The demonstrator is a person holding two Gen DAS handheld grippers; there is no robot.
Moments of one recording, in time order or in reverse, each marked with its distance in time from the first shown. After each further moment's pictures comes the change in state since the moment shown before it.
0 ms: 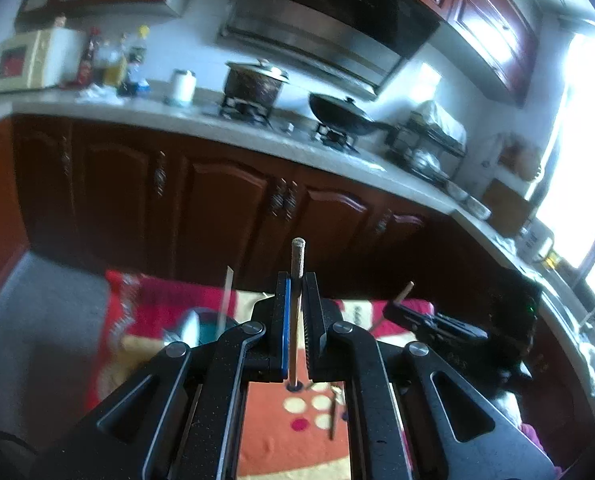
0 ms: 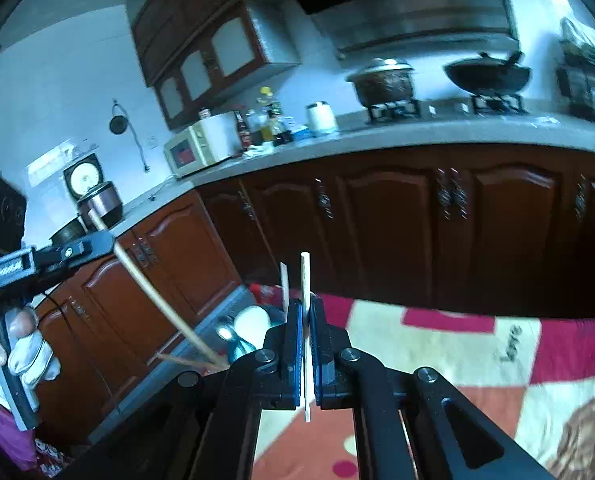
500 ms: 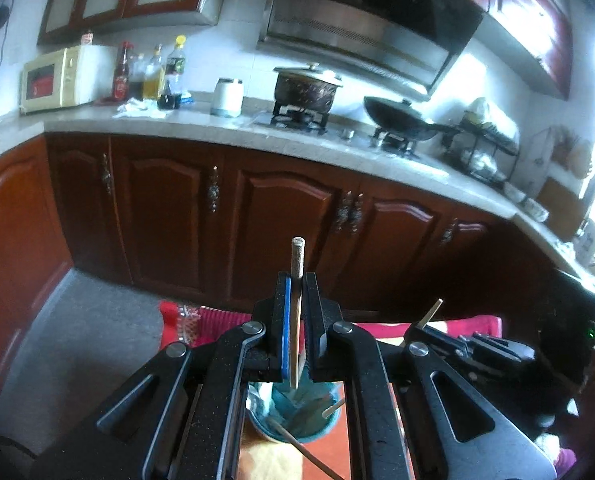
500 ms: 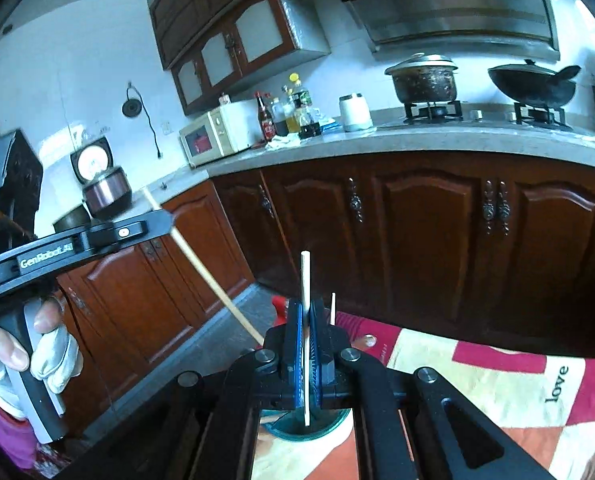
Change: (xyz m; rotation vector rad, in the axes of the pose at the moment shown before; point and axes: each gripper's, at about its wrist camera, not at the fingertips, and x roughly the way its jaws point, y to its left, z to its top) left arm 0.060 0.058 0.015 0.030 -0.012 0.194; right arm 0.090 0.045 0.021 -0.063 0.031 0.030
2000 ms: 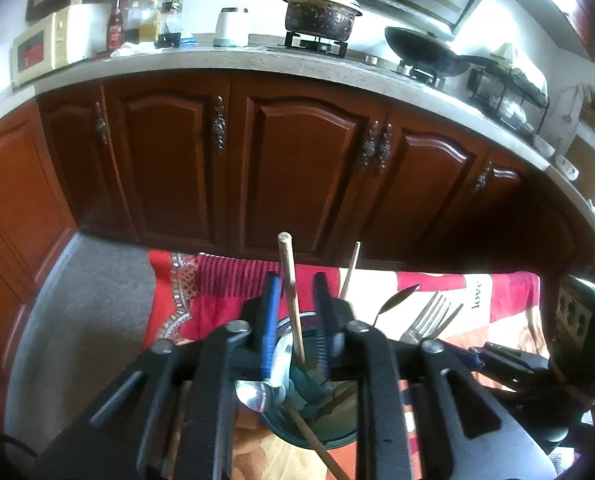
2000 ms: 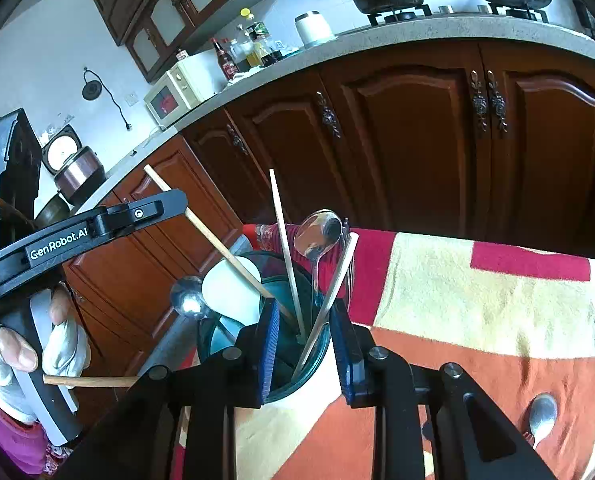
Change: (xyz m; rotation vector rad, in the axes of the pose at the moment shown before) left arm 0.083 0.004 -0.047 0.026 0.174 0.069; right arm 0.070 -0.057 -0.070 0.173 0.198 0.012
